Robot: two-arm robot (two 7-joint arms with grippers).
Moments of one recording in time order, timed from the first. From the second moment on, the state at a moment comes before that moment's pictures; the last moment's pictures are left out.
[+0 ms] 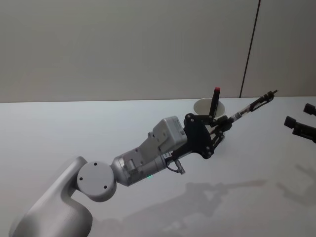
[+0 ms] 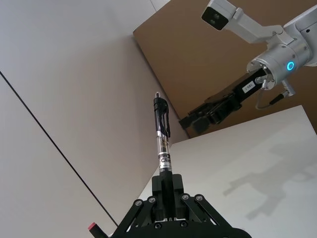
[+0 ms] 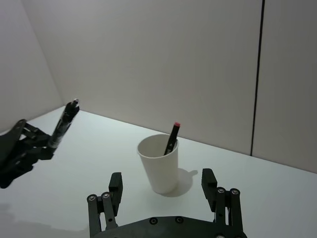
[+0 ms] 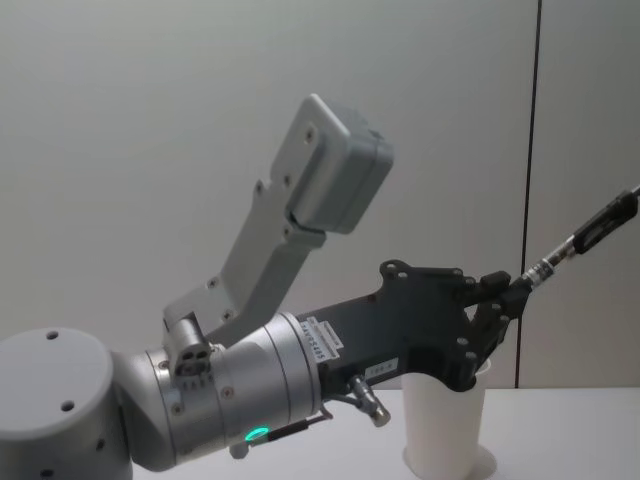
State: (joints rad) left arm -0.41 0.18 0.48 -1.21 -0.04 -0.45 -0.63; right arm 0.14 0.39 0.13 -1.44 0.39 0.21 0.88
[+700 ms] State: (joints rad) left arm -0.41 0.18 0.48 -1.21 -0.04 -0.45 -0.63; right arm 0.16 0.42 0.13 -1.36 0.61 0.28 1.07
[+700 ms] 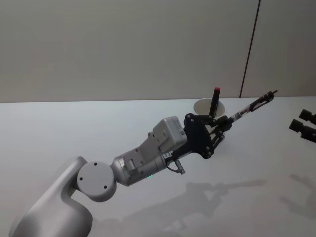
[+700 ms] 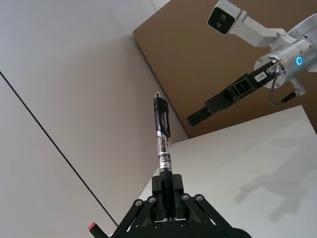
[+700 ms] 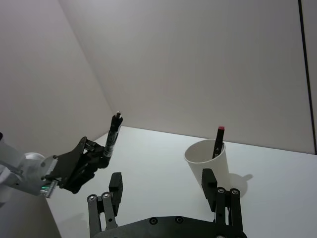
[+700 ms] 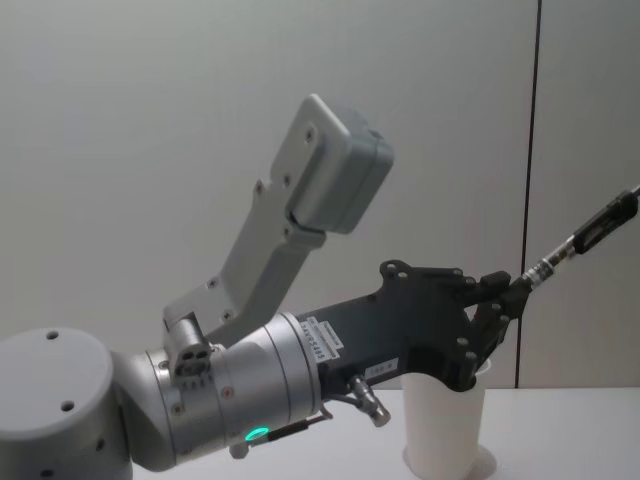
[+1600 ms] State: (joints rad) left arm -0.41 0.18 0.48 -1.21 -0.04 -0.45 -0.63; right arm 0.15 0.37 0.05 -1.35 0.73 0.27 1.09
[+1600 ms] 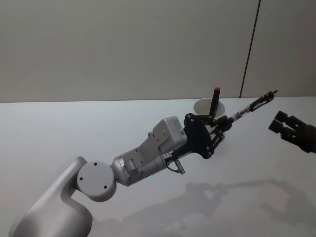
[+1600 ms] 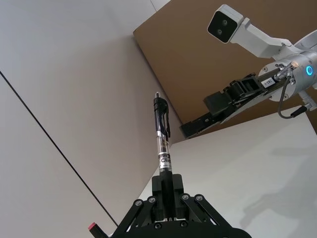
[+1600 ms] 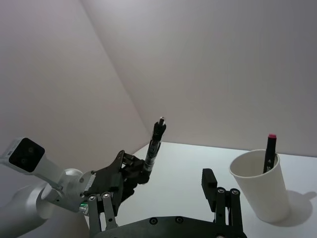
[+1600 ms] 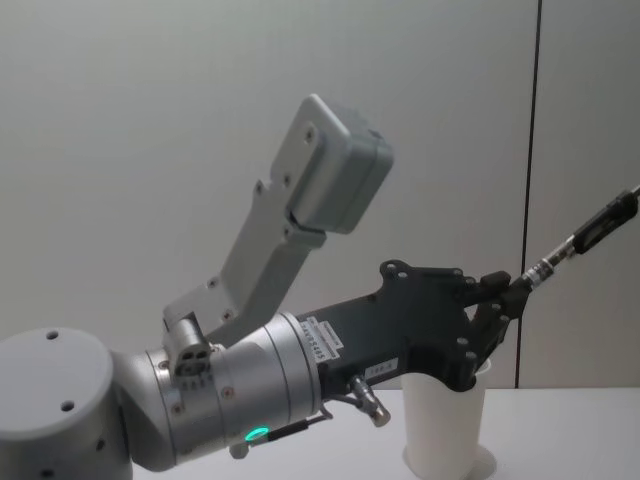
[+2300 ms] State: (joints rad) left arm -0.41 0.18 0.48 -1.21 -0.04 -0.45 -0.63; right arm 0.15 0.33 0.00 -1.36 0.82 0.18 1.01
